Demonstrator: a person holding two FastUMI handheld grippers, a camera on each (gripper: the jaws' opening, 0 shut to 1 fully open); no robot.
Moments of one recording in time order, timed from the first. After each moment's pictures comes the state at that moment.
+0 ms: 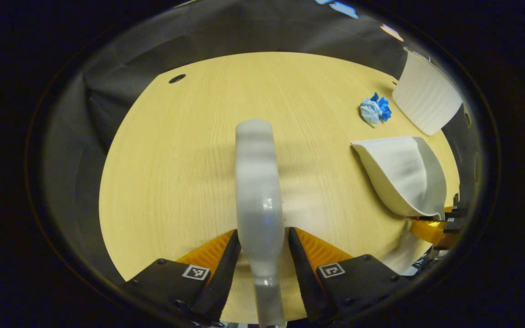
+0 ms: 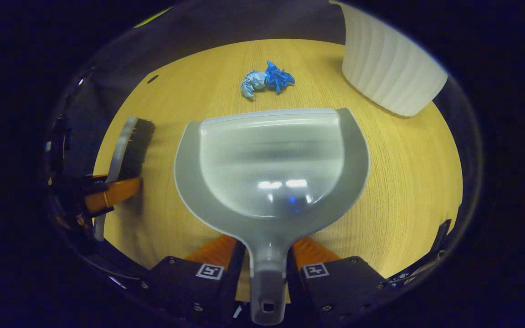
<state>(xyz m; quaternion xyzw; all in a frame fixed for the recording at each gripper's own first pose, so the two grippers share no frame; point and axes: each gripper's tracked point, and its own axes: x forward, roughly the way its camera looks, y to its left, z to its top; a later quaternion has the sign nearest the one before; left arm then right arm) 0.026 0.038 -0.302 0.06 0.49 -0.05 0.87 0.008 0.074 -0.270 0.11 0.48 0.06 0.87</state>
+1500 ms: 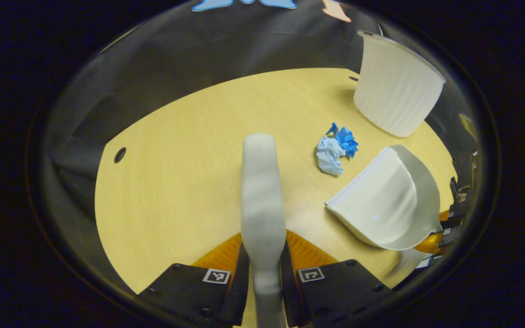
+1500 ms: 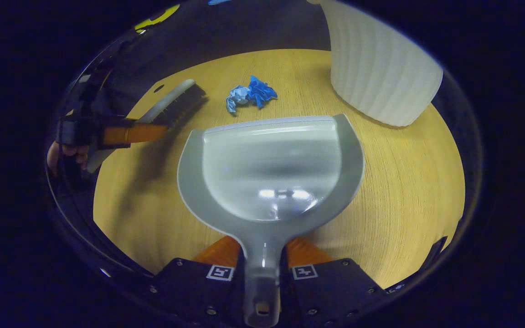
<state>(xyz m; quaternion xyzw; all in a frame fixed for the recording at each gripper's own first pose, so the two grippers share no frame) 0.147 -0.067 -0.266 0.18 0.42 -0.18 0.87 0.027 0.023 -0.266 0.10 0.43 0.10 0.89</state>
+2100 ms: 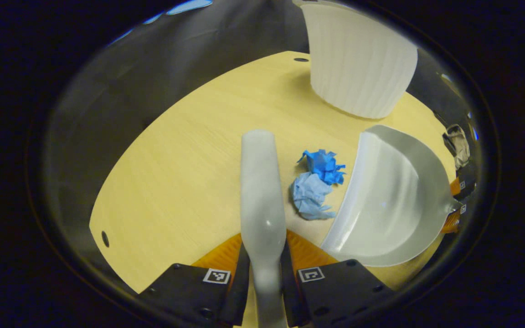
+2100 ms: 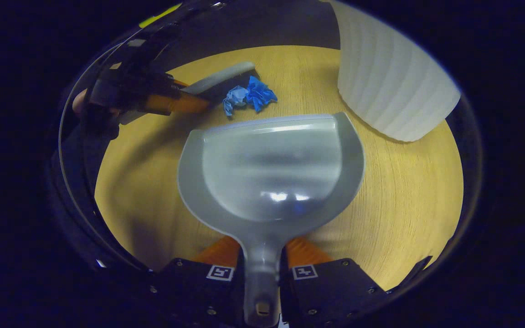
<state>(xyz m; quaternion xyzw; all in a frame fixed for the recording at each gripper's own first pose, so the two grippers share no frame) 0.208 -0.148 -0.272 0.32 0.40 -0.33 0.79 0.043 0.008 -0.257 0.07 0.45 0.13 0.88</state>
